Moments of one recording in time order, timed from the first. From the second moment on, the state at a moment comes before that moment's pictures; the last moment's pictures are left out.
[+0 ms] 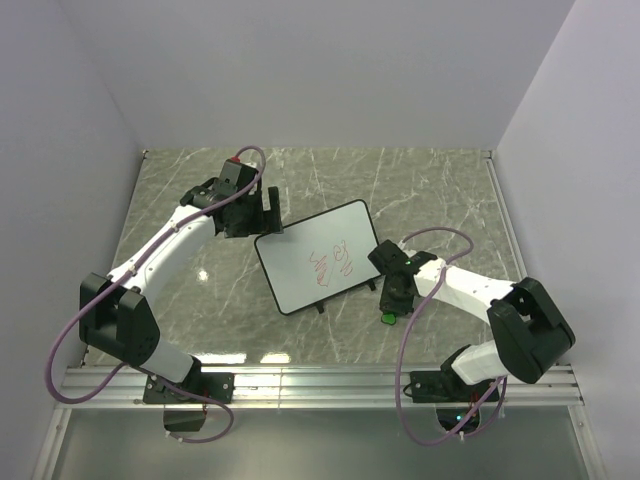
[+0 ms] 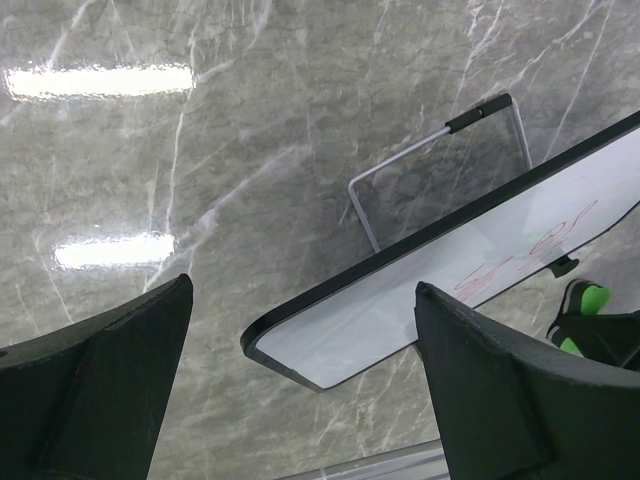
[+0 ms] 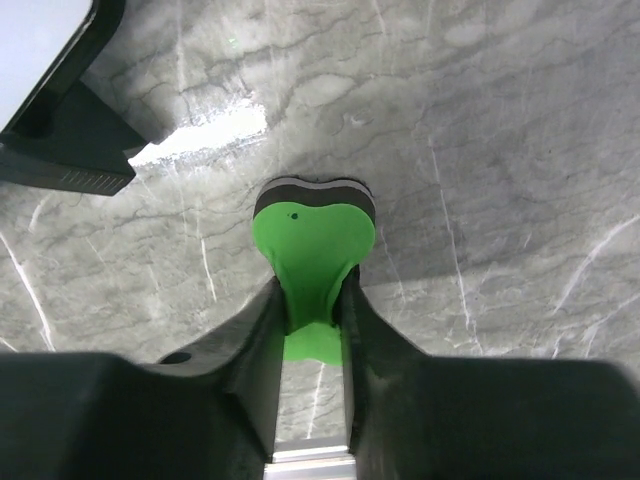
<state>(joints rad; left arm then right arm) -0.42 1.50 1.31 -0.75 0.01 -0.48 0.63 1.41 0.73 -0.71 0.18 0.88</state>
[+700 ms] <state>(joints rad) -0.42 1.71 1.47 -0.58 0.45 -0.26 0.63 1.33 0.91 -0.89 0.19 0.85</state>
